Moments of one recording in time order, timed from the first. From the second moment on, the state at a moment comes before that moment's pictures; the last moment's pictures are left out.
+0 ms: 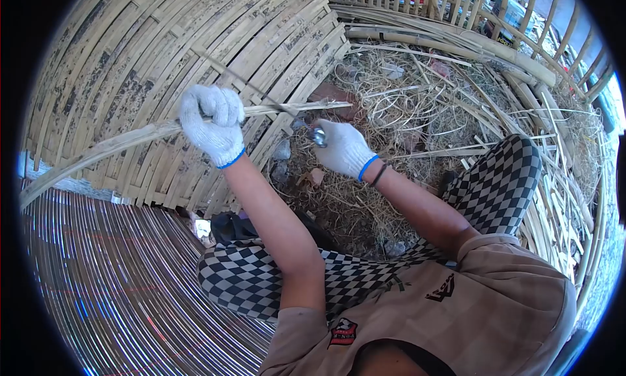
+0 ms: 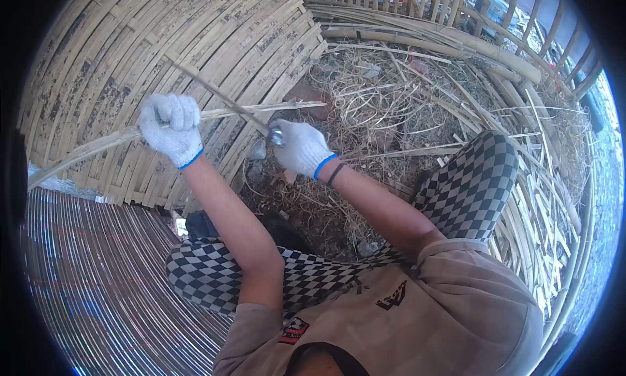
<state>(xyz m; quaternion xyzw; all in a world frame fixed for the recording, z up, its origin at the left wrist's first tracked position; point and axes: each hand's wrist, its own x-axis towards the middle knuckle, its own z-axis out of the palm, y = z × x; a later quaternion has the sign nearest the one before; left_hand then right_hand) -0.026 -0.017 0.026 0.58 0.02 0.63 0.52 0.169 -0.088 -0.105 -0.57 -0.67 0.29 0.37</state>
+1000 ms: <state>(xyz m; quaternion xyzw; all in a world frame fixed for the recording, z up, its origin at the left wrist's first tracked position) 0.011 -0.051 0.069 0.58 0.02 0.75 0.32 0.191 -0.078 -0.123 -0.62 -0.64 0.31 0.34</state>
